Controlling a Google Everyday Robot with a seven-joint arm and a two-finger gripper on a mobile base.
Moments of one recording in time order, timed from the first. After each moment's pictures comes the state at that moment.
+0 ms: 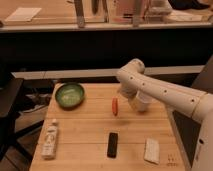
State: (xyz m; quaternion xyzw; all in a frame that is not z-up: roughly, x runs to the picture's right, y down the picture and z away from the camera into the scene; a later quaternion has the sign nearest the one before) arm 0.125 0.069 0.819 -0.26 -0.07 -0.30 0.91
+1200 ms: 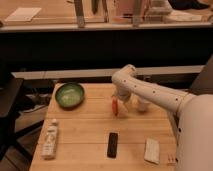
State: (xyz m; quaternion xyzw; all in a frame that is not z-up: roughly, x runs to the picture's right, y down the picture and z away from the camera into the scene) arm 0.100 0.094 0.878 -0.27 -0.11 -0.36 0.88
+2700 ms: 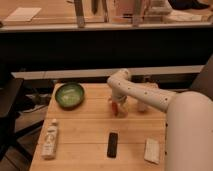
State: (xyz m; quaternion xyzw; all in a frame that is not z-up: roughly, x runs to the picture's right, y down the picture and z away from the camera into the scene) arm 0.084 0.111 0.909 -0.28 -0.13 -0.42 0.85
